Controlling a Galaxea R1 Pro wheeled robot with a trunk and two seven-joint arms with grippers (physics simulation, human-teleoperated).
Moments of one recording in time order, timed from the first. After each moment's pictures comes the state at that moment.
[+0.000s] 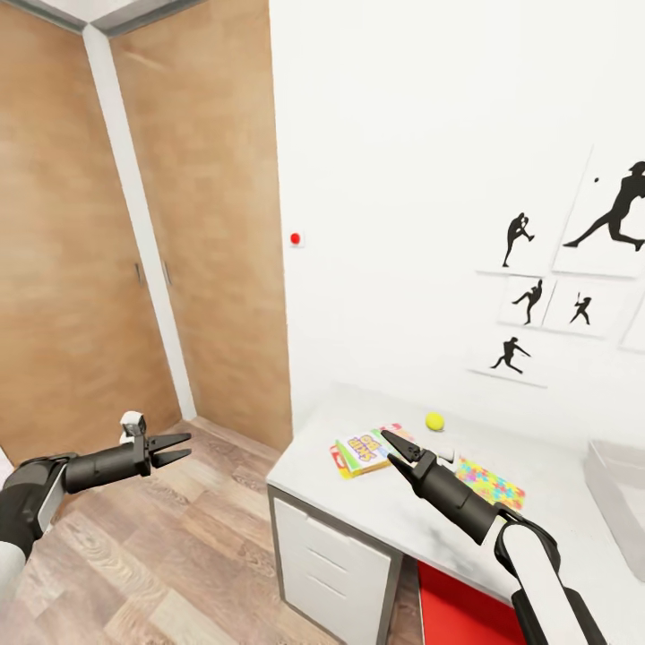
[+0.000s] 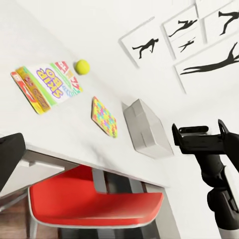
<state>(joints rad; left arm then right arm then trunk) -0.70 0.39 0.26 -0.69 0.10 0.87 -1.49 -0.21 -0.01 -0.08 -1.54 -1.12 0.76 0.29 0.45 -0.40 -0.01</state>
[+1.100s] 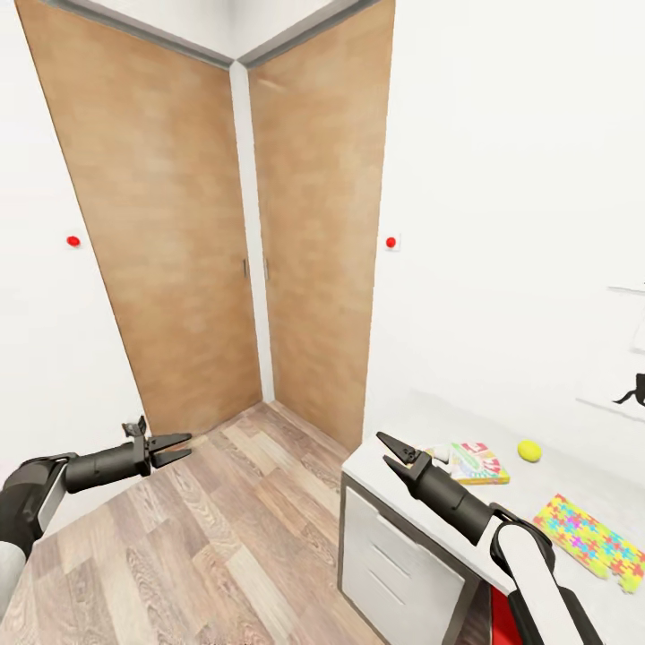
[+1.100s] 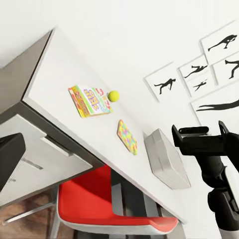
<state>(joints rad) -0.70 0.39 0.26 -0.69 0.10 0.87 -1.49 -0.21 -0.01 -0.06 -1.53 -1.12 0.75 0.29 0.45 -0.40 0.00</state>
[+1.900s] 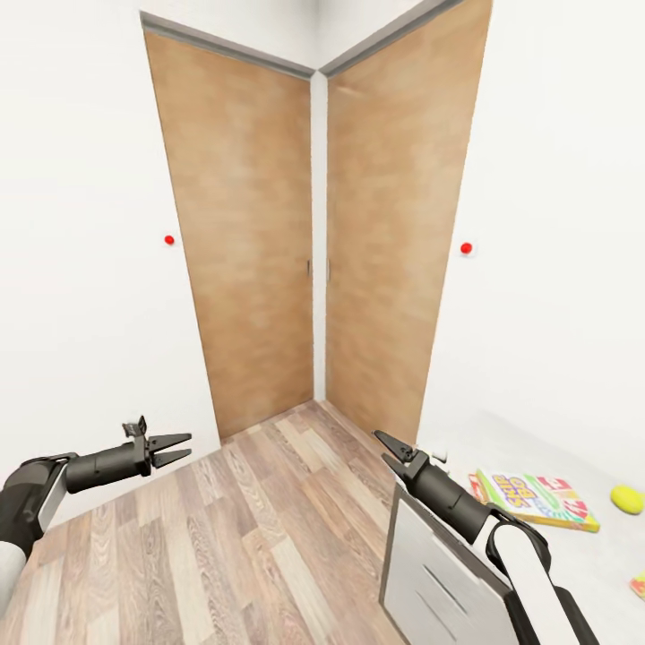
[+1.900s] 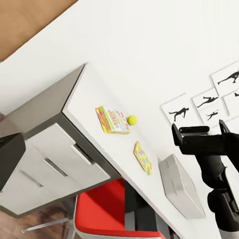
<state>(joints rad) -0.70 0.39 0.26 -0.69 0.10 0.87 -1.49 -0.21 -0.01 -0.04 -1.53 -1.11 0.71 0.29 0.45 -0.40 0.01</state>
